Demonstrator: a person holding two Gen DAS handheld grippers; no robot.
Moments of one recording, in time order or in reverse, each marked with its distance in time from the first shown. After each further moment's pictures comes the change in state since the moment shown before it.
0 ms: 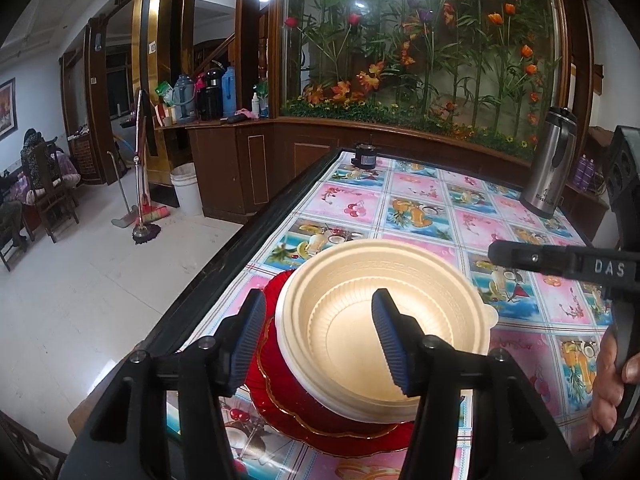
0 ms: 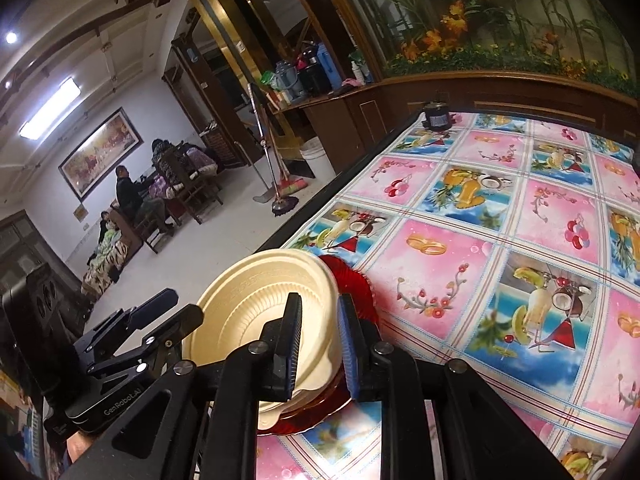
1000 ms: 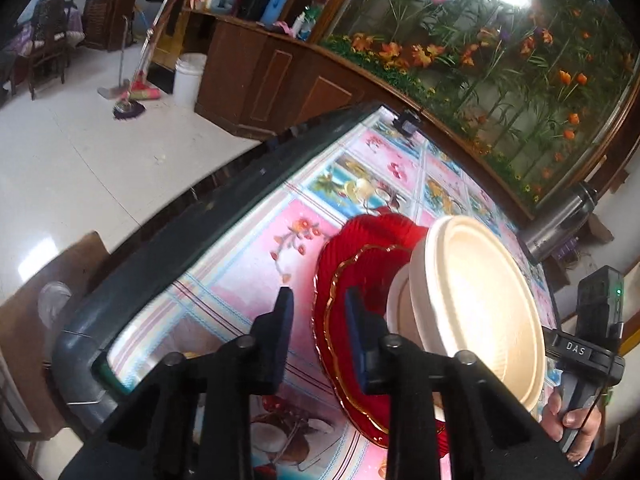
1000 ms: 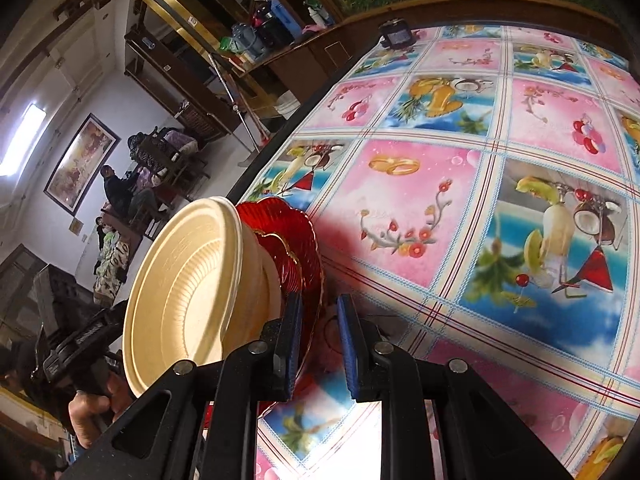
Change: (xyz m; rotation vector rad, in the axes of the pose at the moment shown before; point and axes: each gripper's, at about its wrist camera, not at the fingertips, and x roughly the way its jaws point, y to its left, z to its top) left arm 0.069 0.104 -0.039 -0.398 0.236 -0.195; right arm 0.057 -0.047 -0.024 0.152 0.200 0.007
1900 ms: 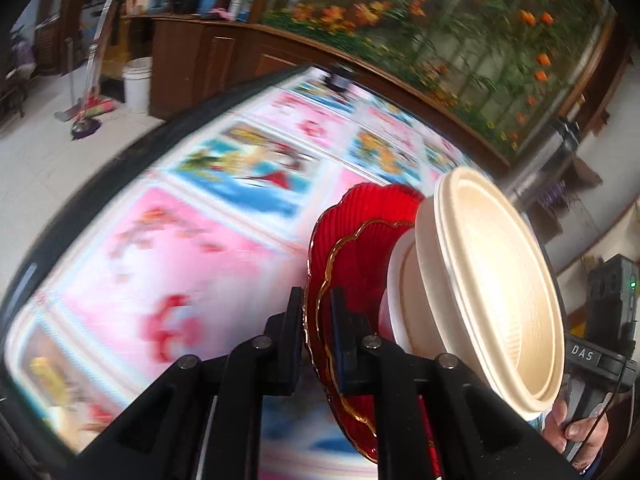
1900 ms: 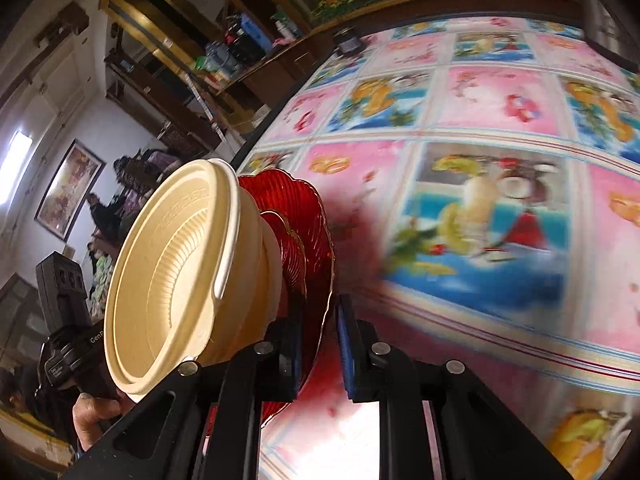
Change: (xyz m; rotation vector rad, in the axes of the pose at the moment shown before) left arm 0.060 -0.120 -0.015 0.183 0.092 -0.037; right arm -0.050 -0.057 -0.023 0.115 -0.079 -0.065
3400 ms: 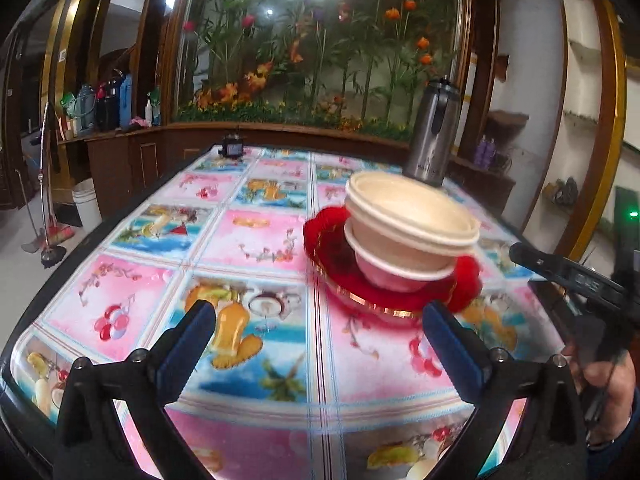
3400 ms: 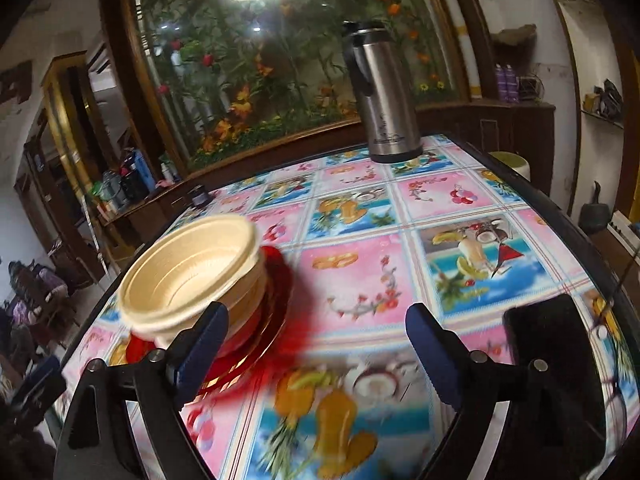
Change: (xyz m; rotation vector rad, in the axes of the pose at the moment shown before) left arm -0.061 -0.088 -0.093 0.370 -0.259 -0.085; right arm -0.149 -0.031 -0.101 0.034 -0.542 -0.465
